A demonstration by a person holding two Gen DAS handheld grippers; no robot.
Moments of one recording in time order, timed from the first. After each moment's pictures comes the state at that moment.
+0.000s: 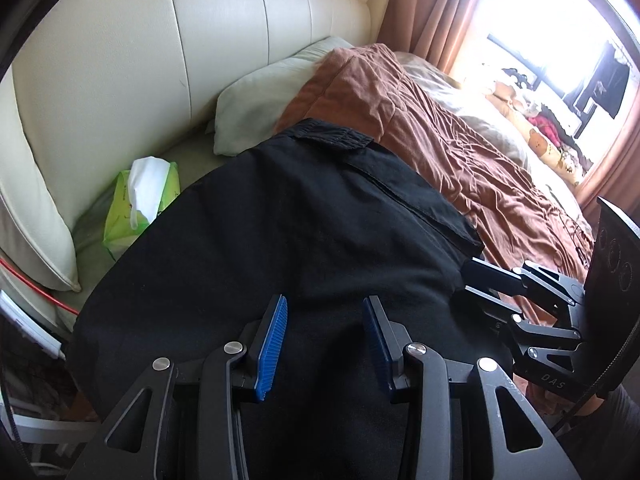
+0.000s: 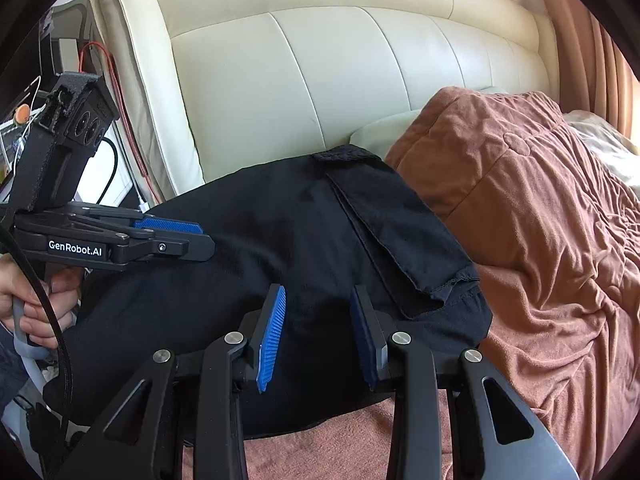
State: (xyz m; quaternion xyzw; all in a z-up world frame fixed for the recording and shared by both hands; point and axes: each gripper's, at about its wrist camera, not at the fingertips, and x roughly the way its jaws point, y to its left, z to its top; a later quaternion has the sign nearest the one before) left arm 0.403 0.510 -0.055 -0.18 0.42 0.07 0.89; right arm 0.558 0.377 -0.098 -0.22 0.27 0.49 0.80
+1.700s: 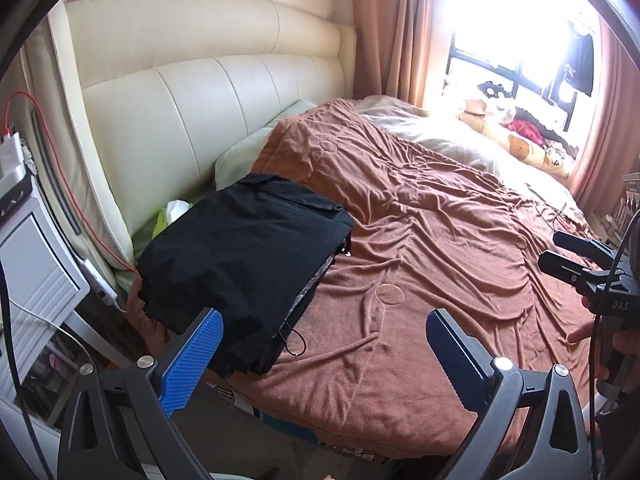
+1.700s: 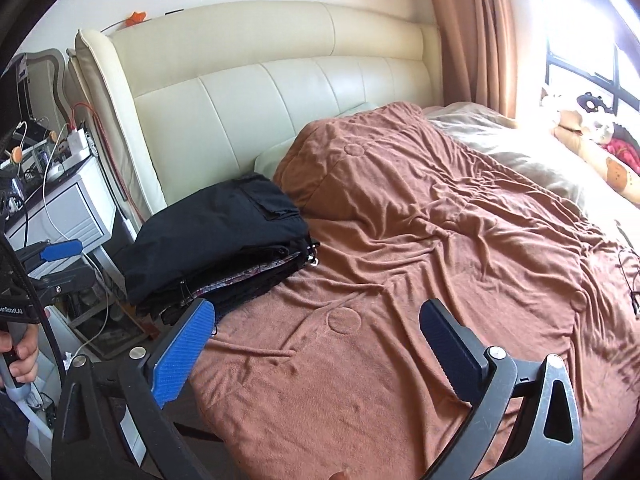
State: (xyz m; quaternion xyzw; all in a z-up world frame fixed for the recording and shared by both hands) left arm 0.249 0.307 0.062 -0.10 0.34 0.12 0.93; right arm 0.404 0.144 0.054 -0.18 0.26 0.35 0.88
